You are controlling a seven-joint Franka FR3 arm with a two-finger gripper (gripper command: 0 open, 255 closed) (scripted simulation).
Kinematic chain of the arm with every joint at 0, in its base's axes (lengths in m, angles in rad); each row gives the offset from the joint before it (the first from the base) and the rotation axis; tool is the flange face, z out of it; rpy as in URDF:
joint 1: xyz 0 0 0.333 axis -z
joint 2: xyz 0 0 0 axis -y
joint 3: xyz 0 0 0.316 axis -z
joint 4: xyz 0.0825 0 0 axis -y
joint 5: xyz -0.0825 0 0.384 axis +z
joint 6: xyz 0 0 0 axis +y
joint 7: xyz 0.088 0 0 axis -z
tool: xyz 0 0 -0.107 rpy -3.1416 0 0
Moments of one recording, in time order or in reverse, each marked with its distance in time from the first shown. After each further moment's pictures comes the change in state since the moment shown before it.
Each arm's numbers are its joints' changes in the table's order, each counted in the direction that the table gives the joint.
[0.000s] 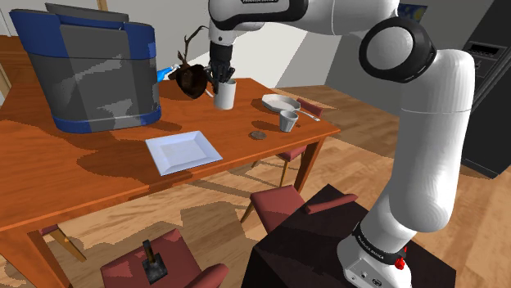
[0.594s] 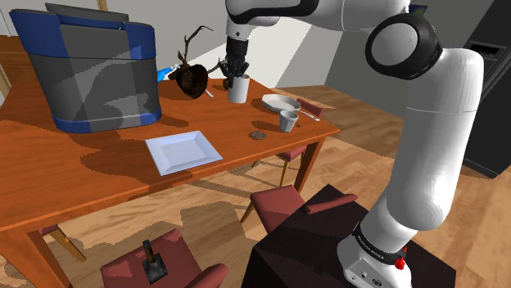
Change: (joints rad) arm 0.073 0.045 0.029 -0.018 0.017 0.026 -0.102
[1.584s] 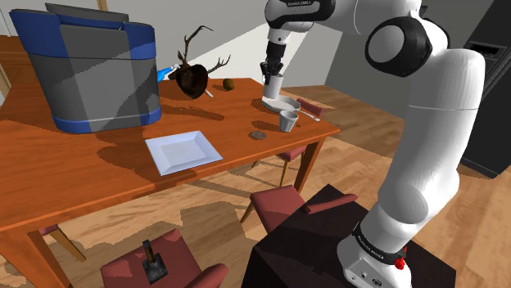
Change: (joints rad) arm 0.218 0.003 0.103 -0.009 0.047 -0.004 -0.323
